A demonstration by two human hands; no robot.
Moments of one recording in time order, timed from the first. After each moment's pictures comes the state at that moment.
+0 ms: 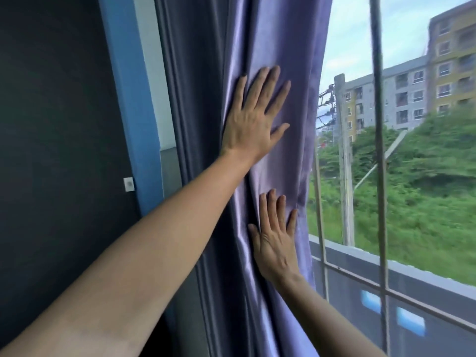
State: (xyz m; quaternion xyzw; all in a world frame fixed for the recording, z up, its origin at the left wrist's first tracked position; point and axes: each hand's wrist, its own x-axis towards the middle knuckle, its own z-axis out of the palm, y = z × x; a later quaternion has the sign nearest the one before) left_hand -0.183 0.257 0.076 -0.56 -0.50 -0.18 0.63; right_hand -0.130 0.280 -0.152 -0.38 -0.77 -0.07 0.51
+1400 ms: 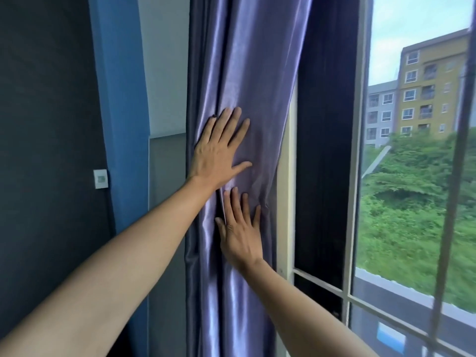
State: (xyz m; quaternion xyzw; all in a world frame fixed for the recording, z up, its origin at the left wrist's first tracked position) left_hand -0.522 0.493 0.025 -0.57 -0.52 -0.20 0.60; right_hand -0.436 0.509 -0.138 -0.40 -0.81 -0.09 0.42
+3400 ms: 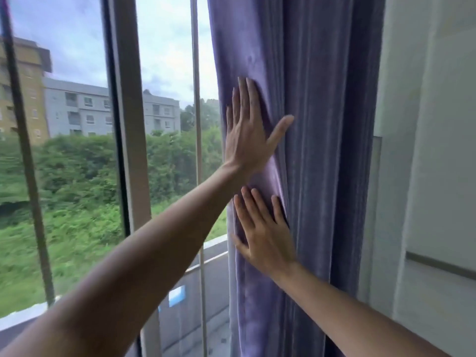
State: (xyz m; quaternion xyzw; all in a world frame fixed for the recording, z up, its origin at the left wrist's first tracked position) left_hand 0.261 0.012 0.047 -0.78 0.14 -0.58 -0.16; right_hand 0.265 -0.063 -0.126 -0.81 -0.29 -0.52 -0.02
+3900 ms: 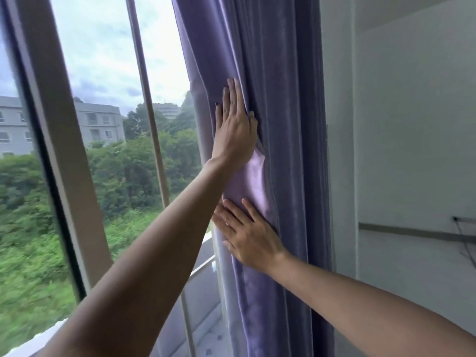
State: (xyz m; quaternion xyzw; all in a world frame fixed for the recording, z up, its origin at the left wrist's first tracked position) left_hand 0.318 -0.006 0.047 -0.80 0.23 -0.52 -0.20; right_hand 0.321 -0.064 -0.147 -0.82 -0.28 -0.48 -0.14
